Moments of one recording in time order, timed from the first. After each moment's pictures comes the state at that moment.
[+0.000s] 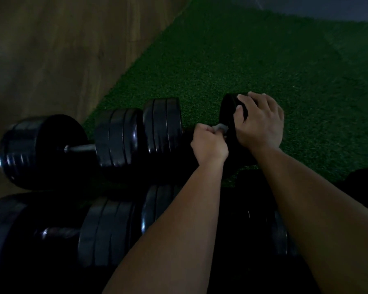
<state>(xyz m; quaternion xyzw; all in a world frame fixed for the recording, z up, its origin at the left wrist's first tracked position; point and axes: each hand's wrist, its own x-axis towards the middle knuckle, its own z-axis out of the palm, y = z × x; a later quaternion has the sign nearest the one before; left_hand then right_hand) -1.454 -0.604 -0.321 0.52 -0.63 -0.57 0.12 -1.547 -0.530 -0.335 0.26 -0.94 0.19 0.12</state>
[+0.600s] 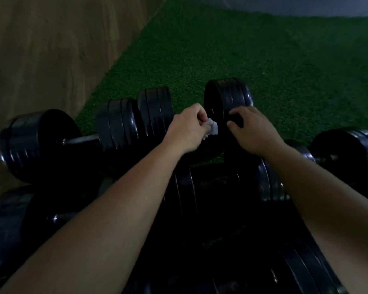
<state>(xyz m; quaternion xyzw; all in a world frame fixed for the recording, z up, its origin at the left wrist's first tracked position) -1.367 -0.628 -0.265 0.20 -0.88 -0.44 0.00 -1.463 -0.465 -0.282 0.26 -0.94 0.20 -0.10</state>
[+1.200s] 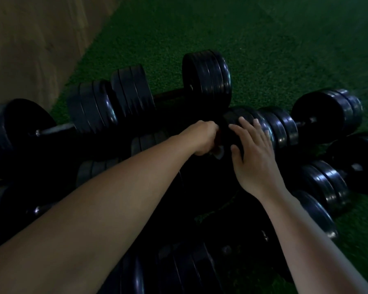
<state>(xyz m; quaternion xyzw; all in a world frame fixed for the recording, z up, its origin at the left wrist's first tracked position) -1.365 -0.549 -0.311 0.01 -0.94 -0.24 -0.23 -1.328 -0.379 -0.322 0.22 -0.94 0.26 0.00</state>
